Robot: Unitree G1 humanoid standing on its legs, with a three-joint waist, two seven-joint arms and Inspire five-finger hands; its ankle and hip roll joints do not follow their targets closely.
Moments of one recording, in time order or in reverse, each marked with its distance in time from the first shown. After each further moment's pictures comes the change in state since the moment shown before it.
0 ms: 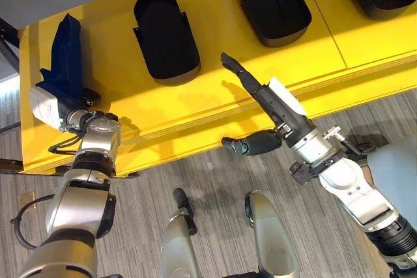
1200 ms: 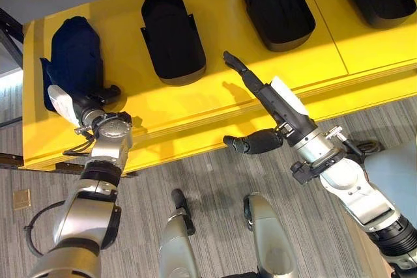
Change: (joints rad) left arm 0.097 -0.049 0.011 -0.187 -0.079 -0.109 -0.021; right arm 0.002 -0.010 -0.001 0.000 -0.014 -0.003 -0.005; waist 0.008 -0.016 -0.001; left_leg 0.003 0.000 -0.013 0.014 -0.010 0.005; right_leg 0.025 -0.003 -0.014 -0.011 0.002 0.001
